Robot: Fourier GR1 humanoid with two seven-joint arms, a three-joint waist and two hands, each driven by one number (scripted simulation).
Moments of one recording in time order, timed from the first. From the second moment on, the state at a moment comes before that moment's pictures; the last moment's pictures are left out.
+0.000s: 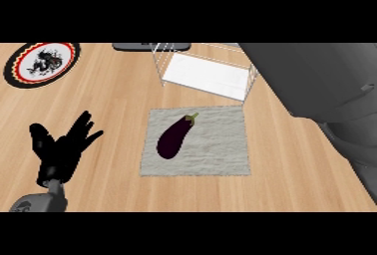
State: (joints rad) left arm -0.07 0.23 0.05 -1.38 0.19 0.02 0.25; right arm -1.73 -0.20 0.25 -0.70 0.61 -0.18 1.07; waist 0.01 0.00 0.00
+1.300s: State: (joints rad) left arm -0.08 0.20 0.03 -1.38 0.15 0.03 0.27; right arm -1.68 -0.23 0.15 -0.38 0.68 -0.27 0.74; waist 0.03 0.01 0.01
